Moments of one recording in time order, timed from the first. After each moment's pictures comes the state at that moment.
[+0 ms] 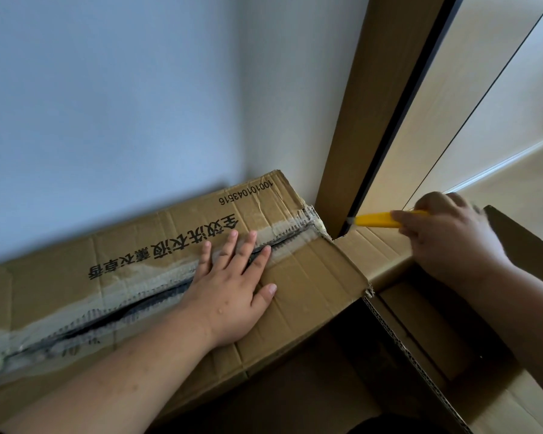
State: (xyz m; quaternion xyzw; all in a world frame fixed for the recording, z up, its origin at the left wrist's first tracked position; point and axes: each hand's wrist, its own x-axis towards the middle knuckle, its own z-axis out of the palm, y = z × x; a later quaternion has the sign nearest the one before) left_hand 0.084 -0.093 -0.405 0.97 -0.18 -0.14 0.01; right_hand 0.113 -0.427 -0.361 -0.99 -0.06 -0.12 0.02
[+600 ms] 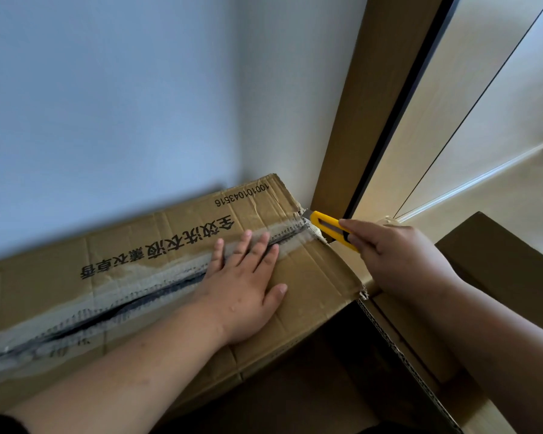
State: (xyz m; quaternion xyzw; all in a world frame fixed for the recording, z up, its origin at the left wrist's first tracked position) left_hand 0.092 -0.115 -0.402 0.97 -0.20 -0.13 0.03; right_hand 0.099 -0.360 -0.349 -0.99 -0.06 -0.03 0.15
